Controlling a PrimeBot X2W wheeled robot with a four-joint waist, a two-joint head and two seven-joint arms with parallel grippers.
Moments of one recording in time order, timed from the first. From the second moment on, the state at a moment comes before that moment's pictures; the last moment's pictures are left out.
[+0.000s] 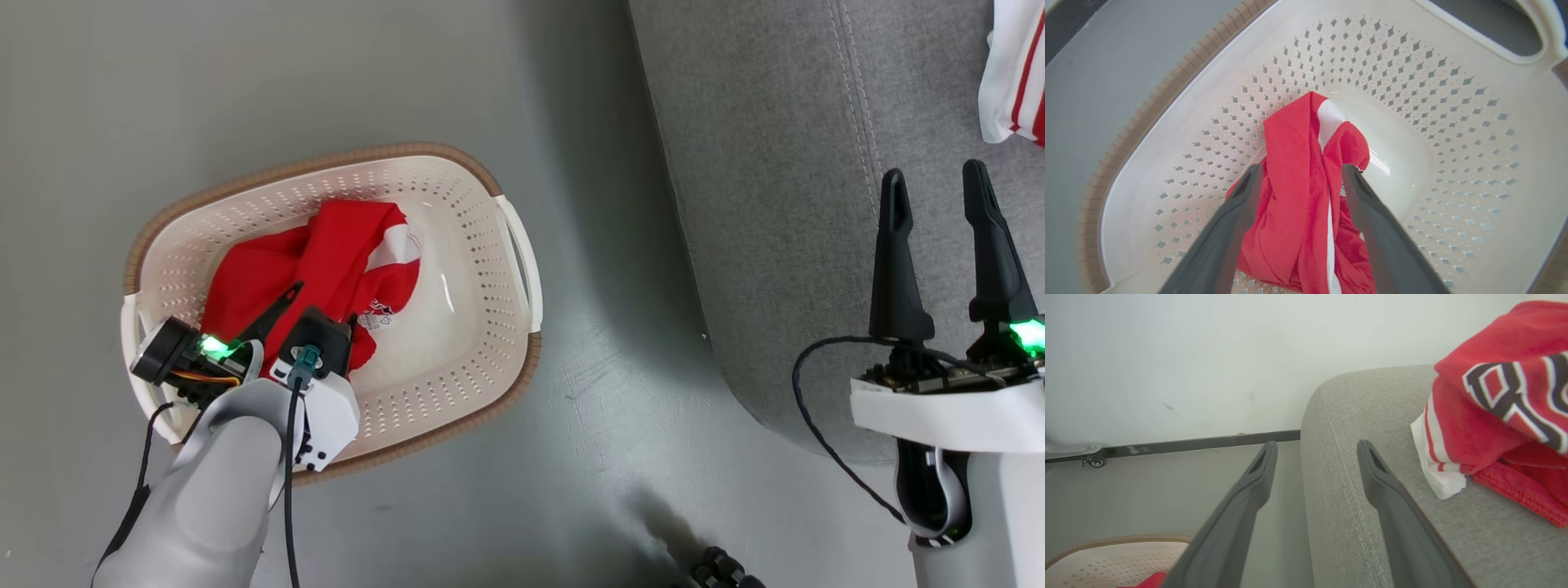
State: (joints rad) left arm -0.68 0.19 -0.43 0.97 0.14 0.03 -0.21; right arm -0.23 -0.04 -0.08 -0.02 0.18 0.13 -0.24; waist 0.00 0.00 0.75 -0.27
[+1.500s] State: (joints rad) left arm -0.85 0.22 -0.46 1.18 0.22 0.14 -0.02; right arm -0.35 -0.04 -0.02 0.04 0.22 0.13 -0.25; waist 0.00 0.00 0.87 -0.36
